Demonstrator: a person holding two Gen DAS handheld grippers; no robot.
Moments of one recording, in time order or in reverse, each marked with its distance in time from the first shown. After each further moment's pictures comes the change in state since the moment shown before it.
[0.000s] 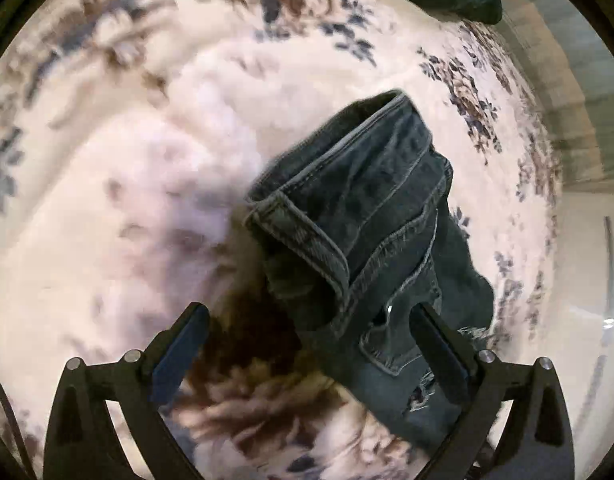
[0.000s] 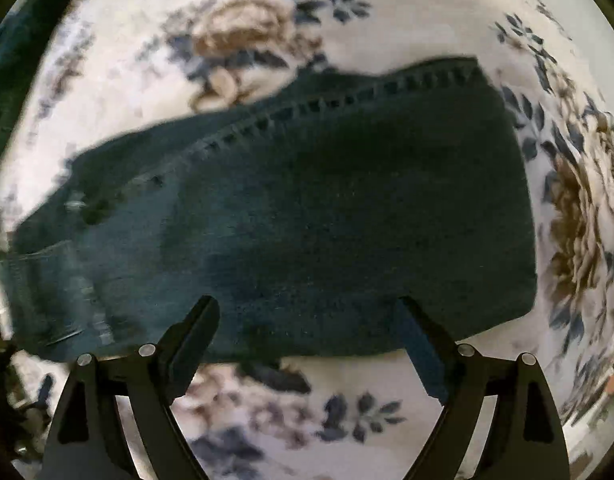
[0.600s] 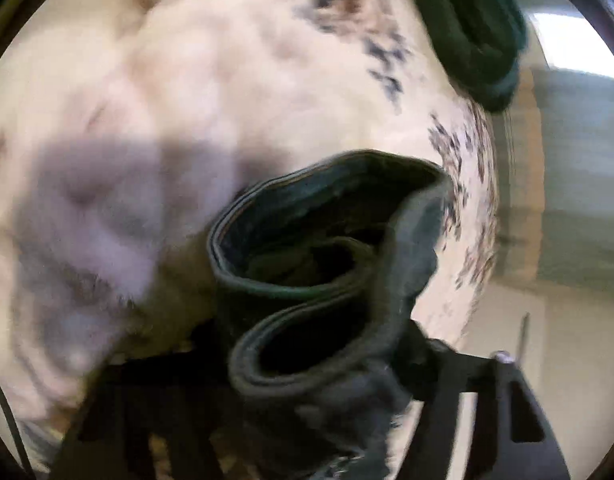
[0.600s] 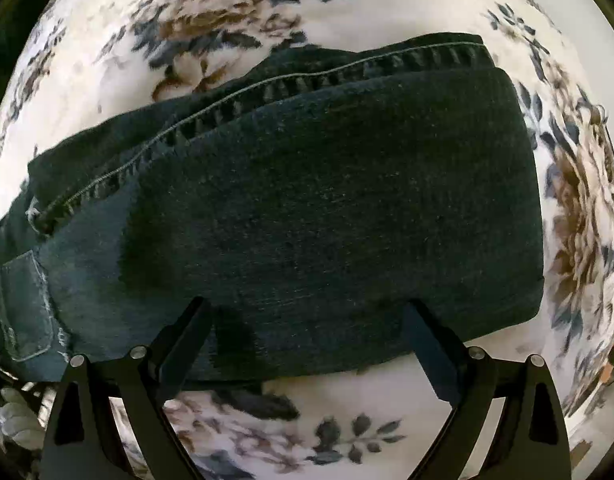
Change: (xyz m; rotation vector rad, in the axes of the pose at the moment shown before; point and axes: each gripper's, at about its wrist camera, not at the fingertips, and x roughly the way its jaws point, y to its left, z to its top) left arm 0.022 0.027 0.020 -0.266 -0.087 -0.302; right arm 0.014 0.007 -0.009 0.023 0.010 -0.058
